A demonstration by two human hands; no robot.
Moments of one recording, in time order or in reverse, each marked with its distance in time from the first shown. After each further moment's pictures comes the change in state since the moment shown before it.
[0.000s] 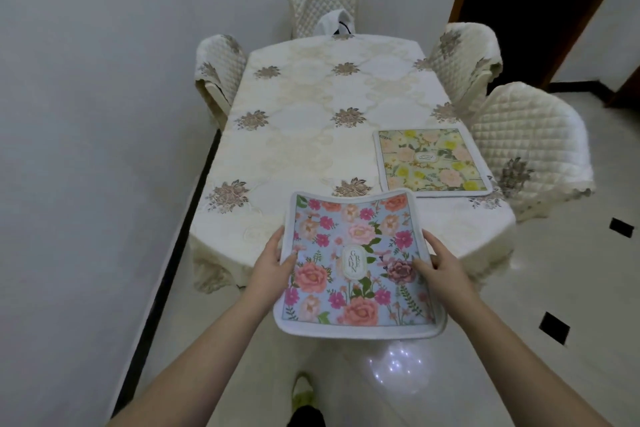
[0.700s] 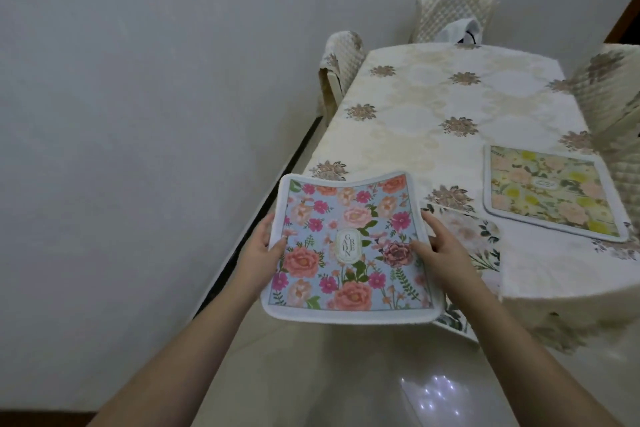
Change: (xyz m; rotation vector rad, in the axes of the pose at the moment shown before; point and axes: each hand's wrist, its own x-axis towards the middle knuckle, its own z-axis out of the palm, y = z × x) left_hand -0.105 -0.045 -0.149 -0.110 0.381 -0.017; right_hand -0.036 -0.069 0.133 -0.110 -0.346 -0.223
